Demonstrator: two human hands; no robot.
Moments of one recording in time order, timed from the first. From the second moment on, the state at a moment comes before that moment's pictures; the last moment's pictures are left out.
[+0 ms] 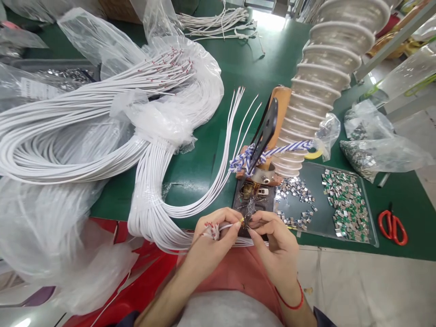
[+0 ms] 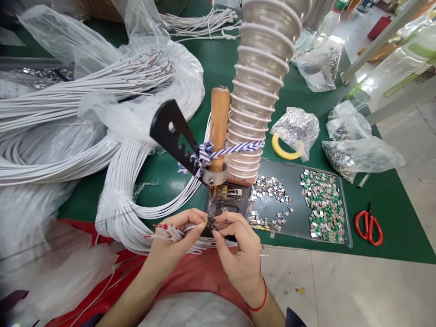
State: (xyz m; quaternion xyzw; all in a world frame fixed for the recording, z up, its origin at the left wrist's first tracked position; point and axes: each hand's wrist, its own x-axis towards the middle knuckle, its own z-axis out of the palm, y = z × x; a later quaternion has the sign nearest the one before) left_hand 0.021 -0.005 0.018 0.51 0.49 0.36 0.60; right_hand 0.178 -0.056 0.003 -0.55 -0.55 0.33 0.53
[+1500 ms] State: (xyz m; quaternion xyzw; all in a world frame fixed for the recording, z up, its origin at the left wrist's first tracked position) left_hand 0.018 -0.009 0.011 0.55 0.50 0.34 0.58; right_hand 0.177 -0.058 -0.005 -0.56 -0.56 0.33 0.52
